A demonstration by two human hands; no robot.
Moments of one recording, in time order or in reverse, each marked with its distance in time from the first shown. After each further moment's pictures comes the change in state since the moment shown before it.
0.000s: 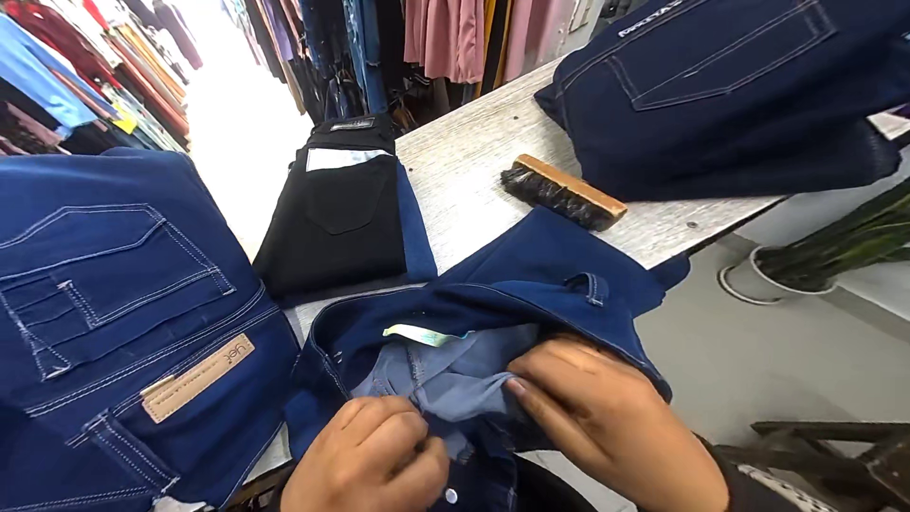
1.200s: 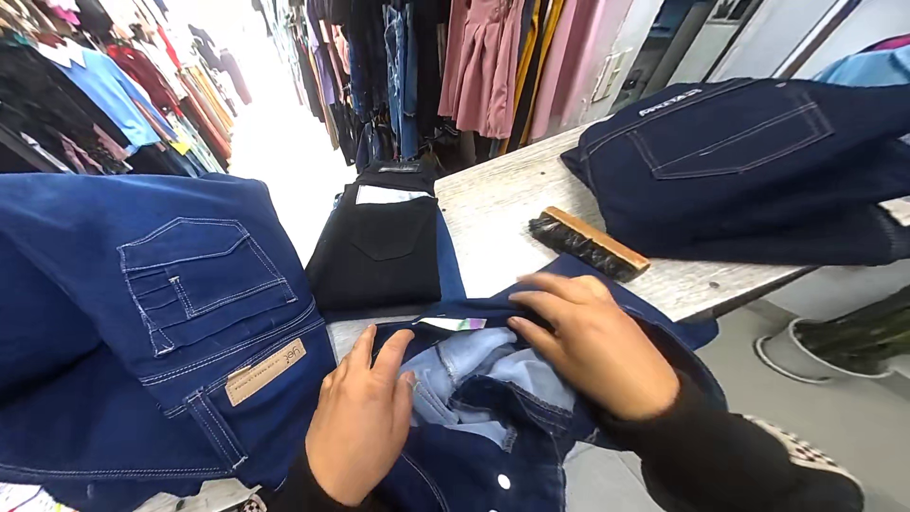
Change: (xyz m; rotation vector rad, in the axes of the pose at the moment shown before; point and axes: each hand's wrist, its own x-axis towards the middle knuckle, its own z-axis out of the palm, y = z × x) left_hand 0.019 -0.022 -0.001 0.116 -0.066 -0.703; right_hand 0.093 0.016 -0.026 -0.266 0.120 -0.066
